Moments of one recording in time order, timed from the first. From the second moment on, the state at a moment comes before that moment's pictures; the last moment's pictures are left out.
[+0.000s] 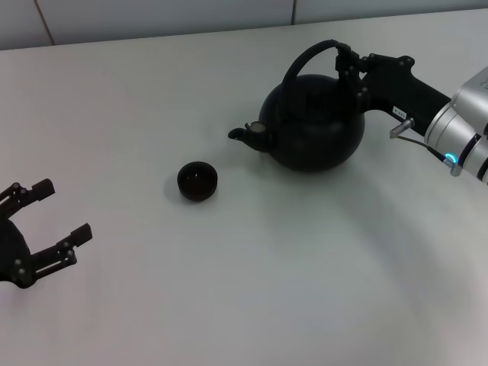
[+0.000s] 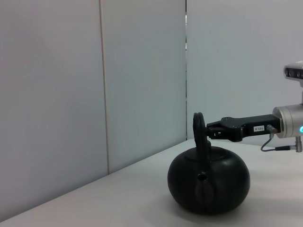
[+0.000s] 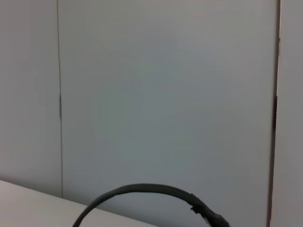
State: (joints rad) left arm -0.28 -2.06 0.45 0.51 1.93 1.70 -0.80; right arm 0.58 2.08 -0.52 -0.17 -1.43 -1.11 0.57
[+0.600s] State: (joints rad) left arm -0.28 -2.06 0.45 0.51 1.93 1.70 -0.81; right arm 0.59 2.08 -0.52 -0.16 -1.42 -1.09 0.58
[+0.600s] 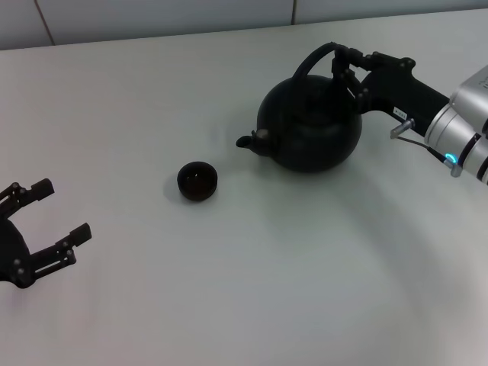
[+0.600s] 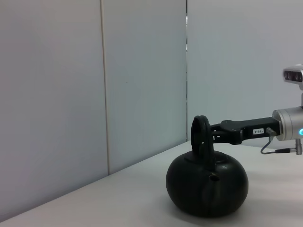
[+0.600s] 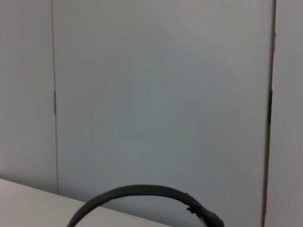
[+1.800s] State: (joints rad) left arm -0.28 -2.05 0.45 0.51 1.93 1.70 -0.81; right arm 0.30 2.08 -0.48 -0.16 -1.42 -1.47 0.58
